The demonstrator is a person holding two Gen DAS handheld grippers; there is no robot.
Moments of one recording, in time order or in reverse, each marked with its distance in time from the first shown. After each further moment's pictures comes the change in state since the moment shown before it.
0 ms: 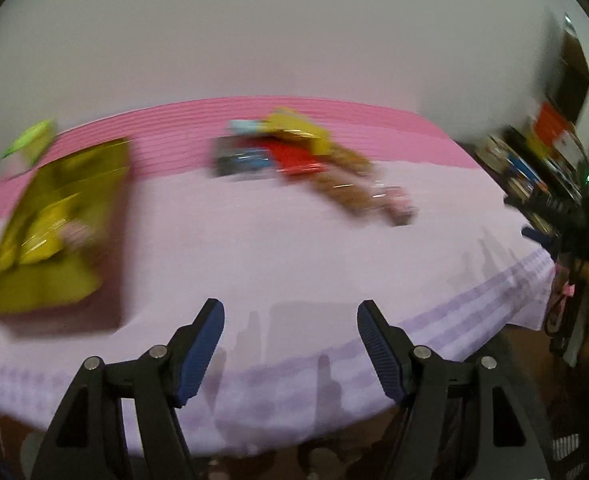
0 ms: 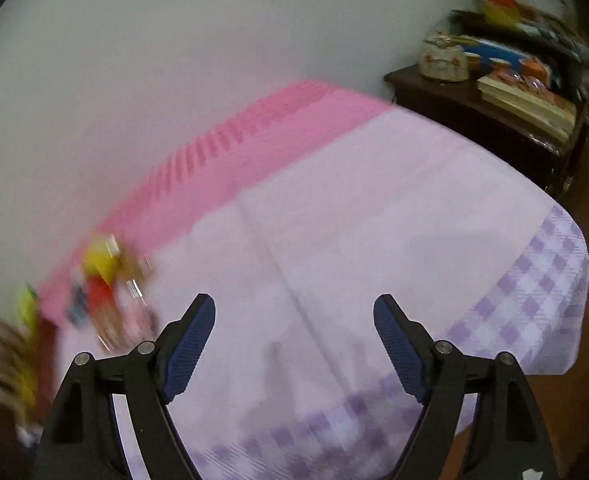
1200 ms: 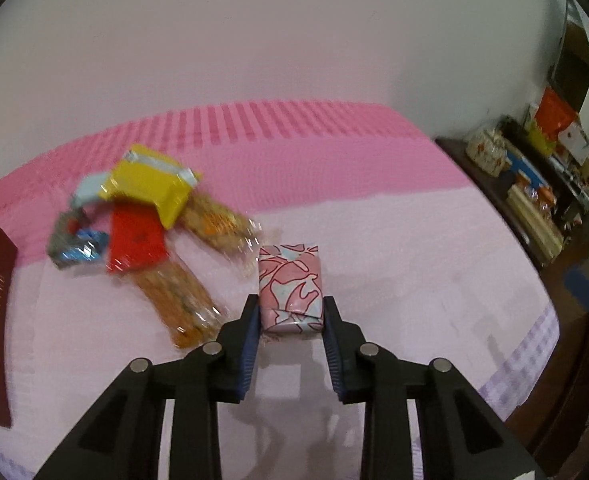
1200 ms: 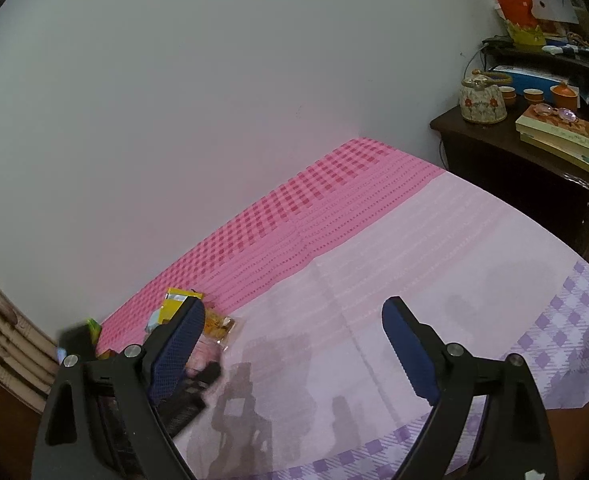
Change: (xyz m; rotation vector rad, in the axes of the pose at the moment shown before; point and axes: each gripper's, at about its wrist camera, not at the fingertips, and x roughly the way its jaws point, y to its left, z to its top) left arm 0.099 -0.119 0.103 0.022 0.013 0.020; right arm -0.041 0.013 0.028 -0.006 -0.110 0.201
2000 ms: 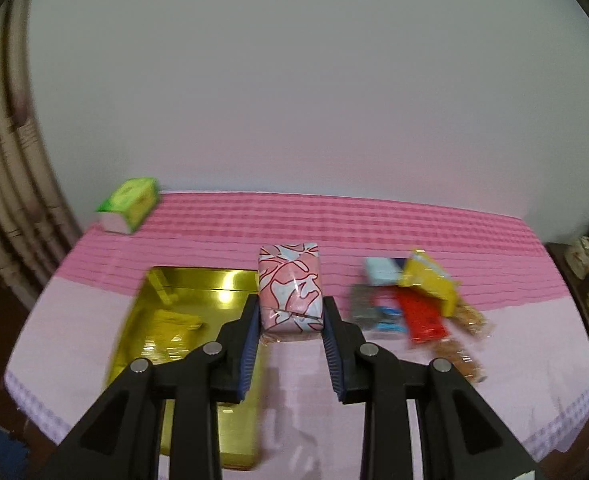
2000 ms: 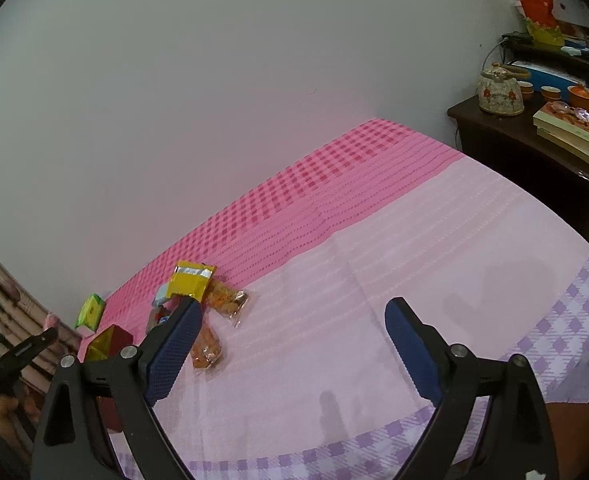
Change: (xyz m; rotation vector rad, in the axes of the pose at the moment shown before) left arm -0.149 0.233 0.011 -0.226 -0.182 0.355; right arm 0.009 0.016 -0.013 -0.047 0.064 0.022
